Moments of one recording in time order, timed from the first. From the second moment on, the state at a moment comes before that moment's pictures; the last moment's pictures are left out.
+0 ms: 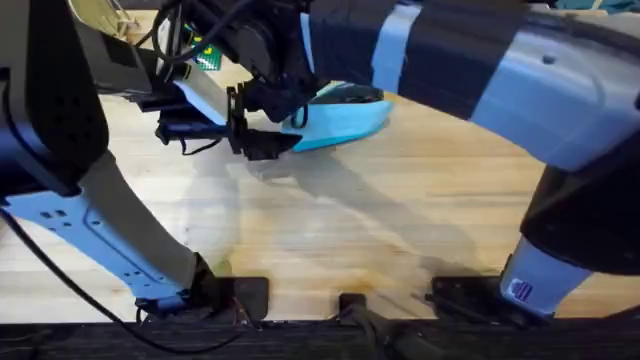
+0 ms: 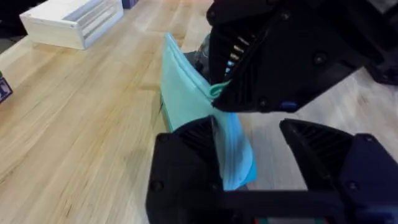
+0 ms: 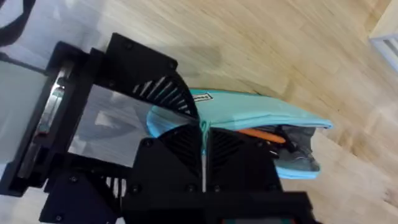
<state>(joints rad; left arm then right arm) 0.16 1.97 1.02 -1.02 1.49 1.90 0.93 2.05 1.89 -1.06 0.45 0.29</state>
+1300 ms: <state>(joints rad) 0.19 1.97 1.03 -1.01 1.49 1.89 0.90 2.05 1.89 -1.07 0.40 0.29</state>
